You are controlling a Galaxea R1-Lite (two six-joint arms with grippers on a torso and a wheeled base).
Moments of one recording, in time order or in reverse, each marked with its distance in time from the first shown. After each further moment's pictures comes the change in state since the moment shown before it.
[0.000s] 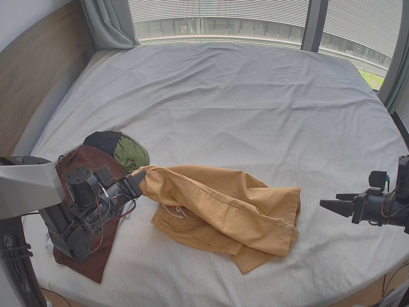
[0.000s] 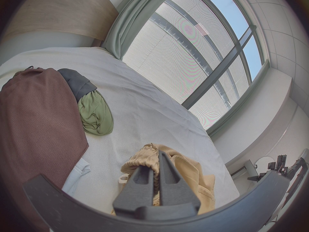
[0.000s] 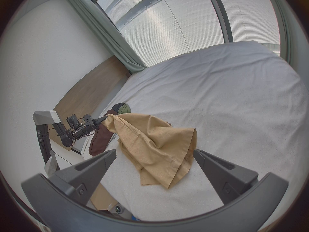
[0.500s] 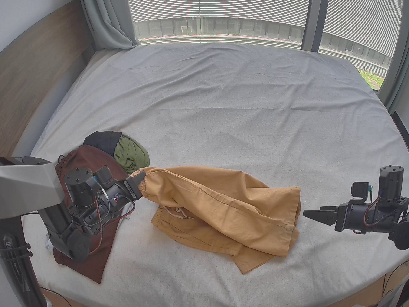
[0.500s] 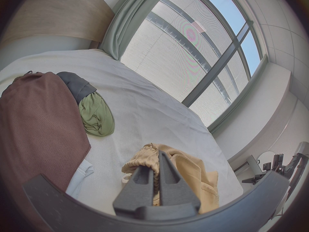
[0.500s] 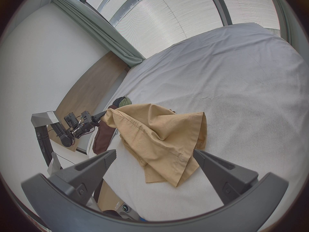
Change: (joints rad) left arm 0.003 -0.001 0.011 0.000 -0.004 0.046; right arm 0.069 0.187 0.063 -0.198 0.000 0.093
